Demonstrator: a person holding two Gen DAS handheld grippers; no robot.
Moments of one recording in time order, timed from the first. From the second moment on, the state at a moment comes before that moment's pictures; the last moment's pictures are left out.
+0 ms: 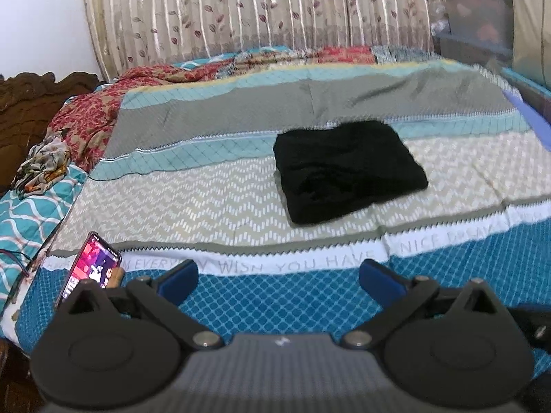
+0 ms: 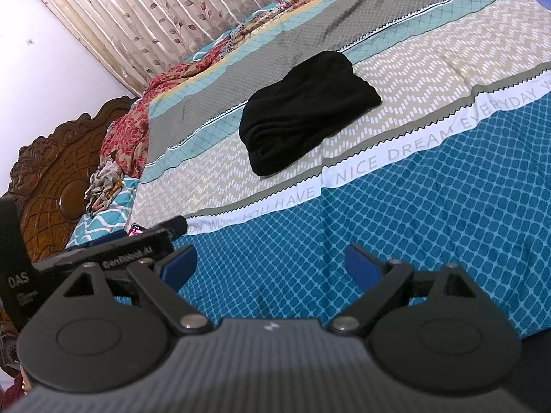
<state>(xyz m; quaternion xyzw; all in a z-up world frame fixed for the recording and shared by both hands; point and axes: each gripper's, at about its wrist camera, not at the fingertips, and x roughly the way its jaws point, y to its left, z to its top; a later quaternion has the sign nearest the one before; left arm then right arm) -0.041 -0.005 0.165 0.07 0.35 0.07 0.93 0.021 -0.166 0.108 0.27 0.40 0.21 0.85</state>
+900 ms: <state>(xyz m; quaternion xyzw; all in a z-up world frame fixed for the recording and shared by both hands) -0.041 -0.009 0.165 0.07 0.37 0.08 0.92 0.021 -0.159 0.107 0.26 0.40 0.21 0.85</state>
